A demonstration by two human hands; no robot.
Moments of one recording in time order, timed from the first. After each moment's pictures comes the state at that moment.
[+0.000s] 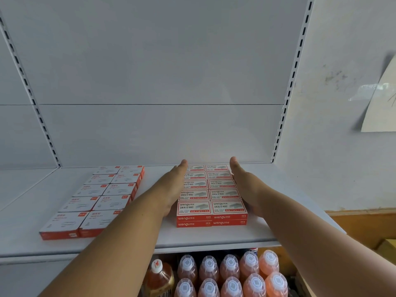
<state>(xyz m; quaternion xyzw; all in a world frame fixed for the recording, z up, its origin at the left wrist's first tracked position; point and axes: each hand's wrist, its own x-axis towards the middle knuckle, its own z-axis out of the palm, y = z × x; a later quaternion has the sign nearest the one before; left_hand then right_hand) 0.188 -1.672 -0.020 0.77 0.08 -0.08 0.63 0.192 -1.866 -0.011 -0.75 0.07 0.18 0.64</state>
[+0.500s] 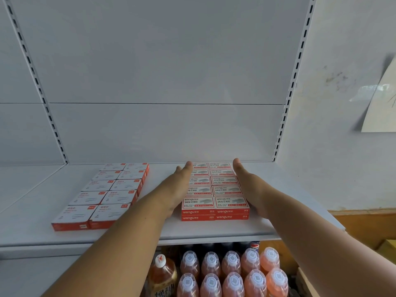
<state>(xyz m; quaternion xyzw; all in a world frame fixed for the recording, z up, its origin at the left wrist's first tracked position) 0.168 -1.672 -0.020 0.81 0.08 -0.08 0.58 0.180 -1.870 -0.016 -0.78 0.07 0.17 0.60</state>
